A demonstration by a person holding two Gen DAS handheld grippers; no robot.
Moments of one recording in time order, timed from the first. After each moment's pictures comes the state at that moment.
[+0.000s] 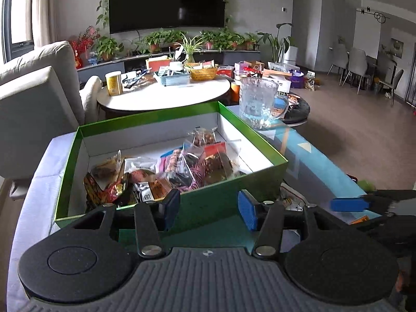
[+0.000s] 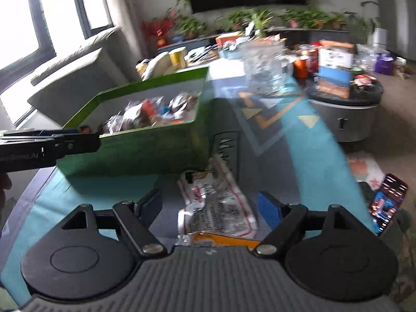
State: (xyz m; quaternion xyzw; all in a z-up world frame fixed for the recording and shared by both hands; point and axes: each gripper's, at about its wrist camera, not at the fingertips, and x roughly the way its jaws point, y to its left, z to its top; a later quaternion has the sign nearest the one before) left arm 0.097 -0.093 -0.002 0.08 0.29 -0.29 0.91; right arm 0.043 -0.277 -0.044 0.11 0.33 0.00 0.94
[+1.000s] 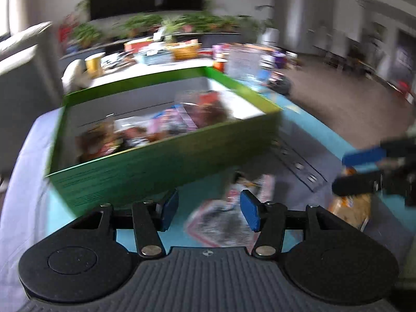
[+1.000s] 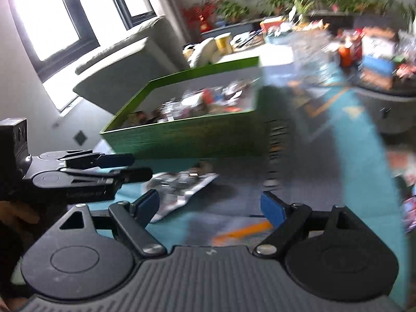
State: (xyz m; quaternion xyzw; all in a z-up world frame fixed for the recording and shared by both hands) left arm 0.087 -0.073 -0.038 0.11 0.31 -0.35 0.88; right arm 0.001 -0.274 -0.019 0.13 0.35 0.09 0.92
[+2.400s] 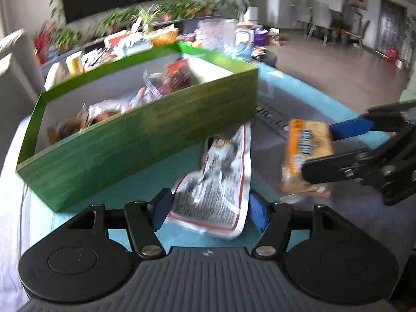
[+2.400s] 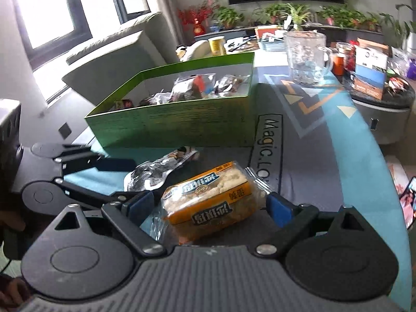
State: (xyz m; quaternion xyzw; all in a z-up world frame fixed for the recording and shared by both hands) left arm 0.077 -0.085 -0.062 0.15 0.33 -0.36 0.86; right arm 0.012 -0.260 -0.049 0.11 0.34 0.07 0.93
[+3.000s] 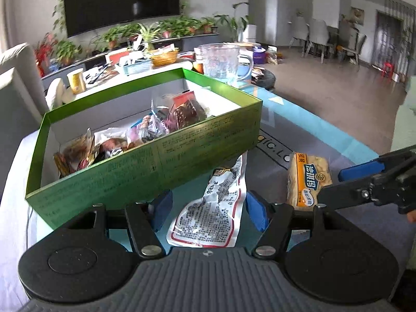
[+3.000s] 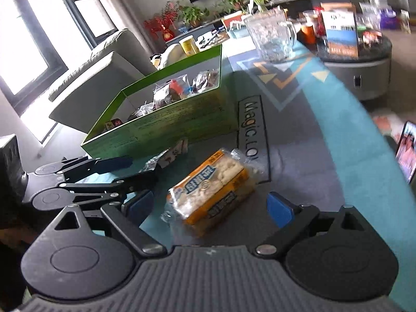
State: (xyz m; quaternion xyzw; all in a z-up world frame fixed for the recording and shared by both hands) left arm 0.087 -0.086 -0.043 0.15 0.29 -0.38 0.87; right arm -0.001 -0.269 -0.046 0.22 0.35 0.03 0.91
